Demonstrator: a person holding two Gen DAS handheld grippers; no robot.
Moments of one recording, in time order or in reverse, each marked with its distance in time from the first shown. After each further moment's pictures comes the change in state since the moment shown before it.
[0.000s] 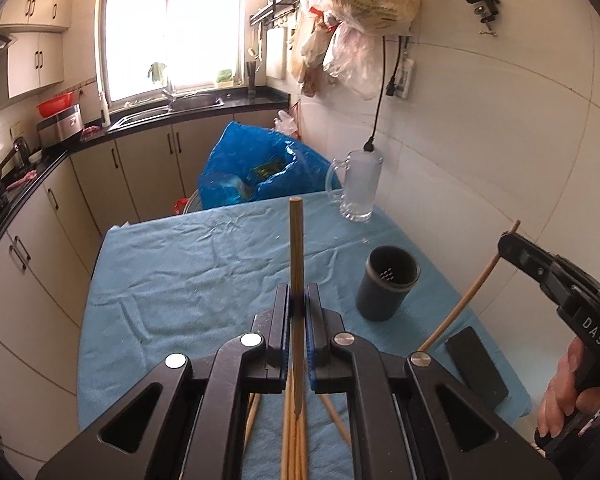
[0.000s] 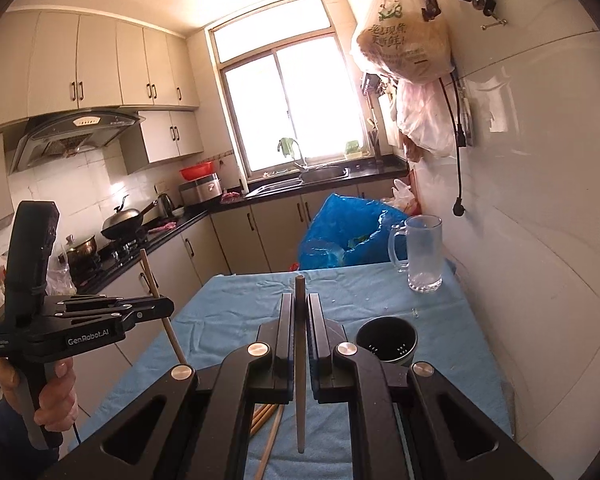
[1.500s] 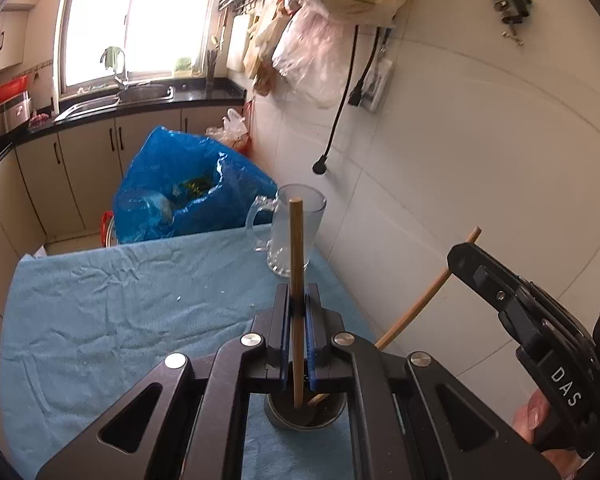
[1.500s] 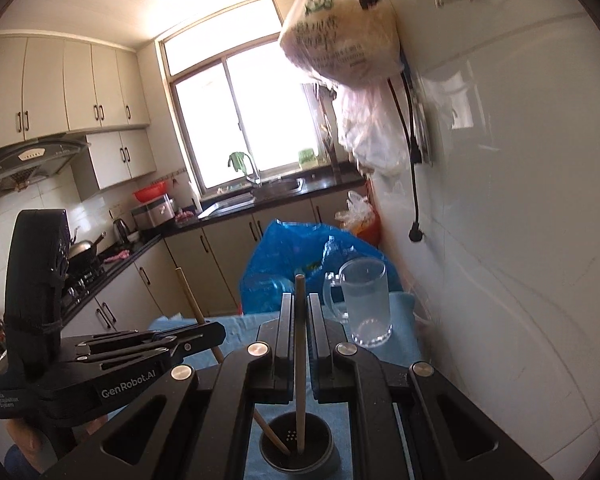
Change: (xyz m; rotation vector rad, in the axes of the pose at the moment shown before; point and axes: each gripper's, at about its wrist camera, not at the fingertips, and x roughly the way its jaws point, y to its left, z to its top) left arm 0.145 -0.079 0.106 -0.073 0.040 -0.147; right arm 0.068 -0.097 0.081 0.067 0.000 -0.126
